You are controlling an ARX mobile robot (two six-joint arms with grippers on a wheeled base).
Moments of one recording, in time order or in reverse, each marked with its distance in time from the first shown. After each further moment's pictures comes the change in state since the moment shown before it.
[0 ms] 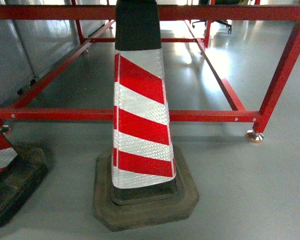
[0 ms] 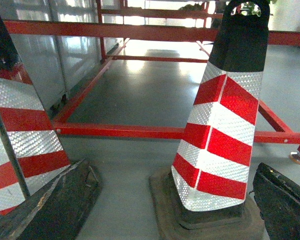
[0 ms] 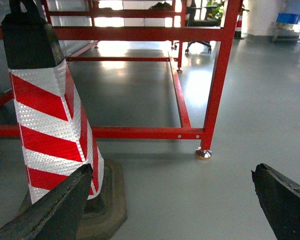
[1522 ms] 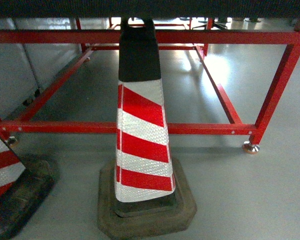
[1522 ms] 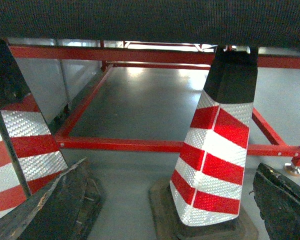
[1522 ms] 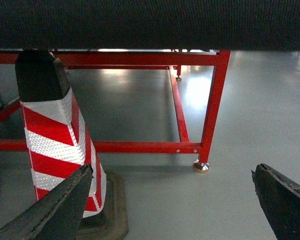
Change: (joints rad) left arm 0.000 0.000 0.000 -0.002 -0.002 0.001; right arm 0.000 0.000 0.000 -0.001 0.000 0.000
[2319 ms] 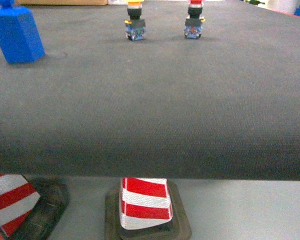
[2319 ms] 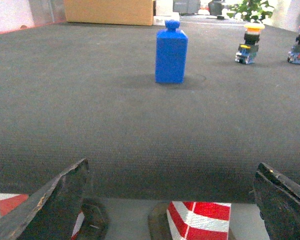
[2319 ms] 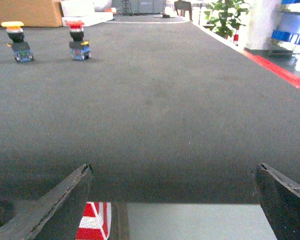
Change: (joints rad) left arm 0.000 0.000 0.000 0.001 0.001 -0.001; right arm 0.000 0.000 0.000 0.001 0.000 0.000
